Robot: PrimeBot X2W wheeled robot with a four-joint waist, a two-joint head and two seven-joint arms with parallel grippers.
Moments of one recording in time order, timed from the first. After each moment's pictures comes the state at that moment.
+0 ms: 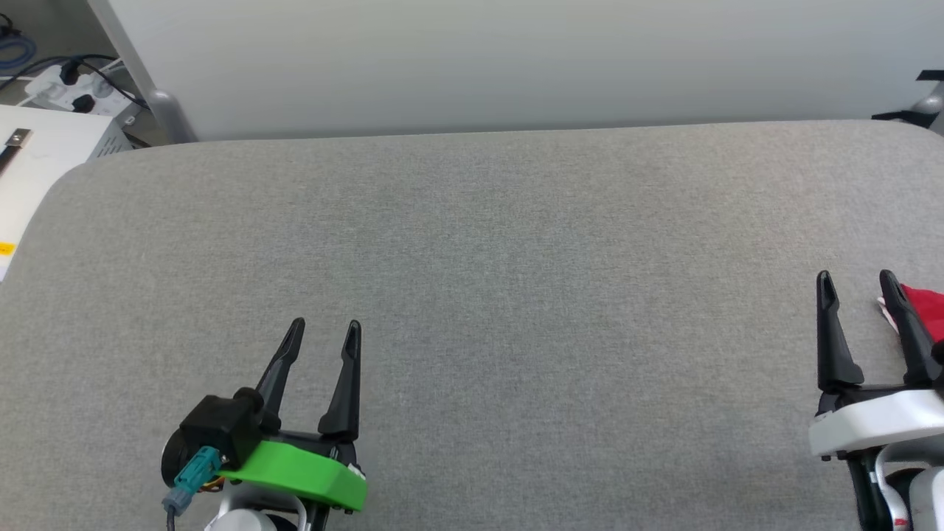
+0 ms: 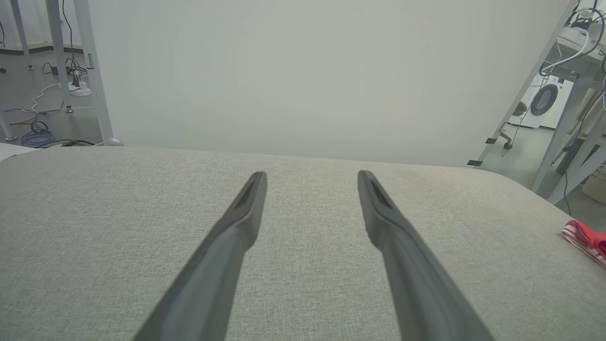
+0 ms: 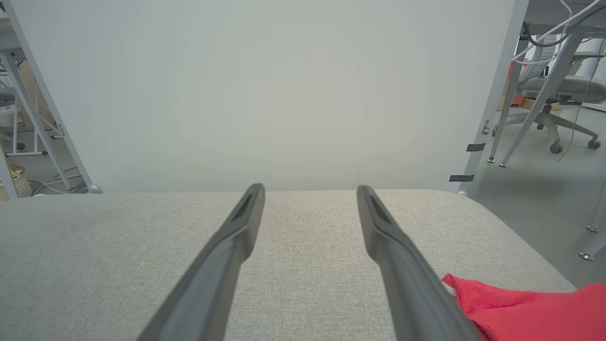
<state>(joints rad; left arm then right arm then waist) -0.02 0.15 -0.17 0.05 -0.34 -0.09 -0.26 -0.06 -0.15 -0.11 -0.01 0.21 0.13 -0.16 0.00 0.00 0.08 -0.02</state>
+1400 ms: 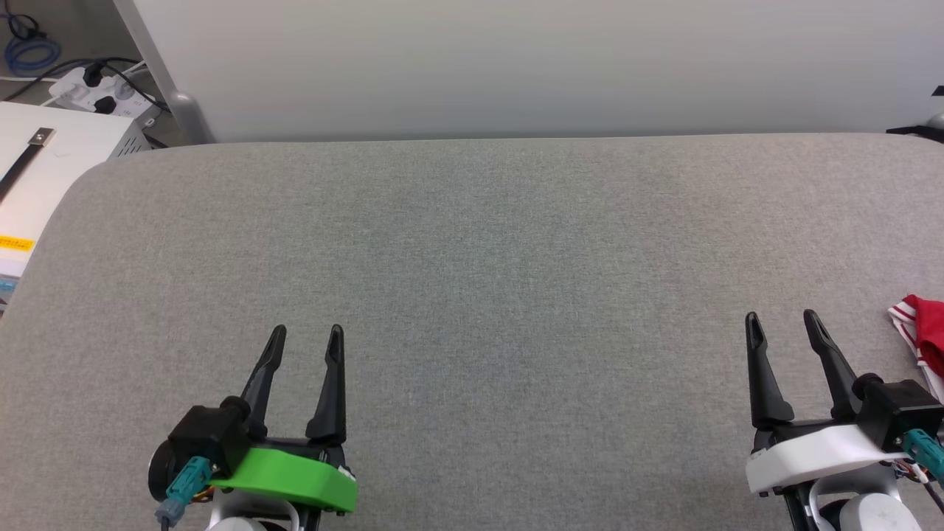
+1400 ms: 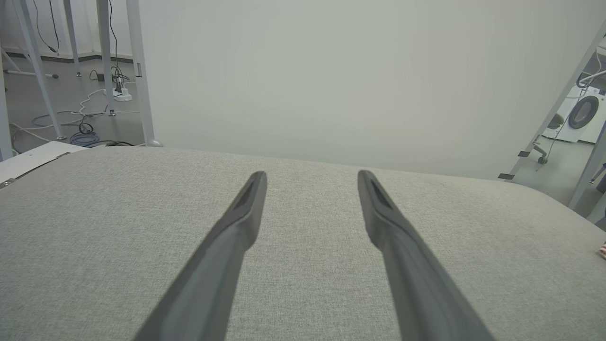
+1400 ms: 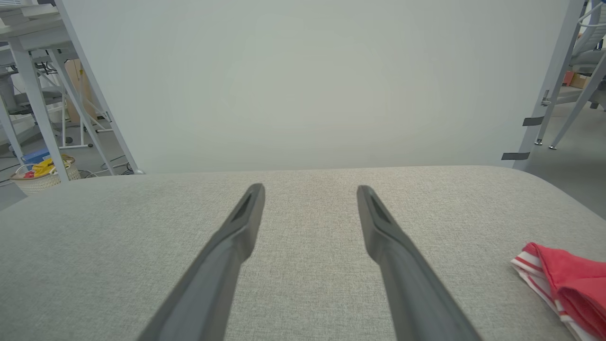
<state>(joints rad) 0.01 0.07 -0.06 0.05 -0.25 -0.12 -0.26 -0.02 -0.07 -0.02 0.08 0.17 0.13 -0.25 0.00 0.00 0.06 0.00</state>
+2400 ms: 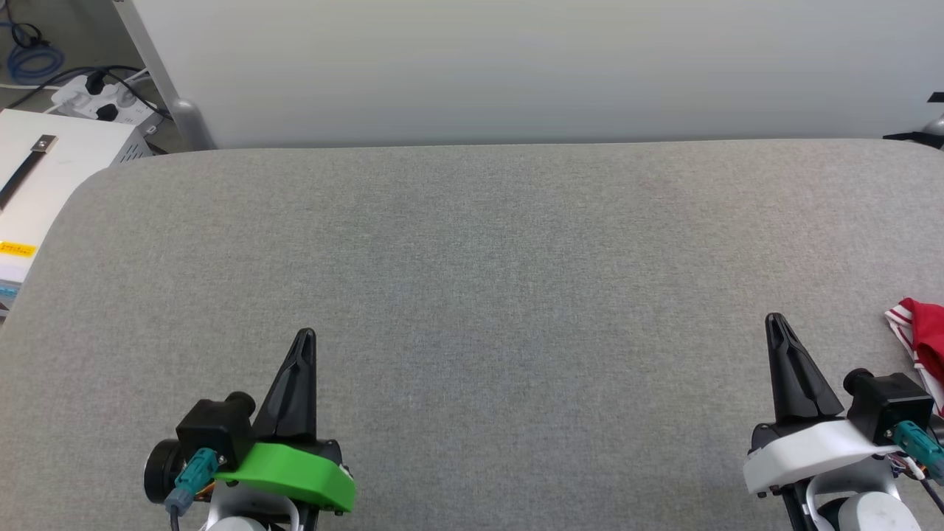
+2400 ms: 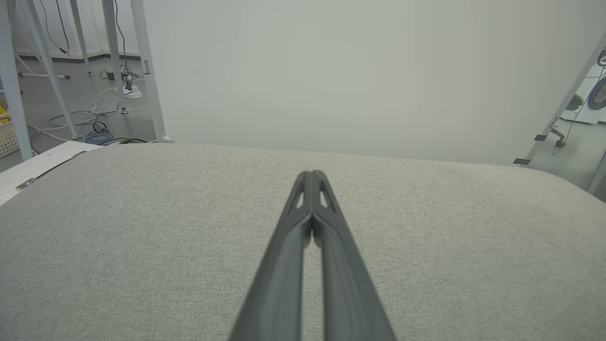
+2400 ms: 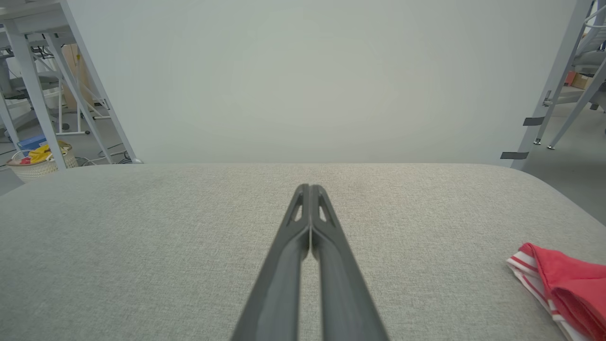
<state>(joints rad) 0.01 0.07 -0.05 0.05 -0.21 -0.10 -0.20 -0.02 -0.07 -0.02 0.06 0.14 0.13 -0.20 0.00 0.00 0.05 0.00</state>
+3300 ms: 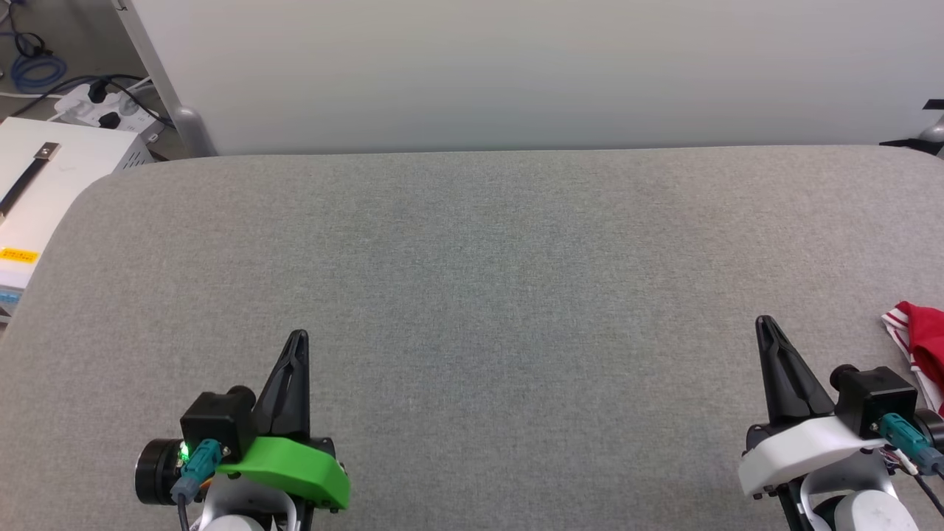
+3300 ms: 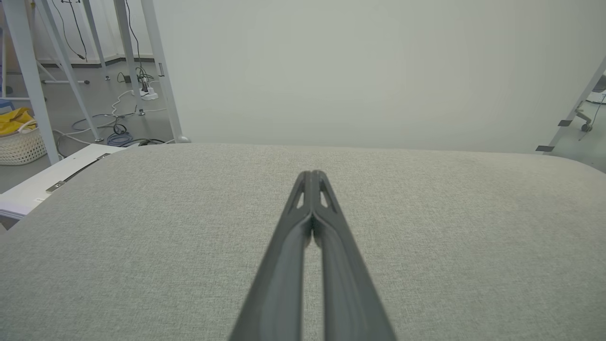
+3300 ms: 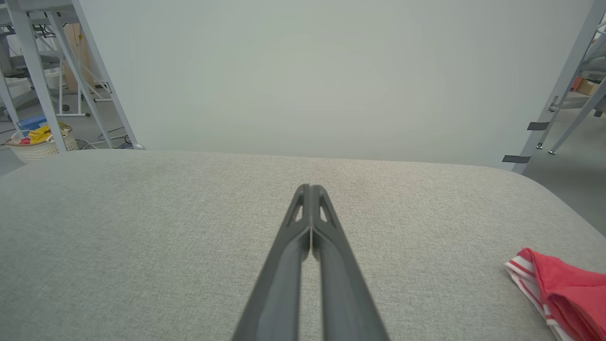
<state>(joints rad) 0.01 0.06 -0.04 0.03 -0.15 -0.07 -0.14 -0.02 -0.07 -0.02 0.05 0.10 0.13 -0.14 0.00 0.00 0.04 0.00</state>
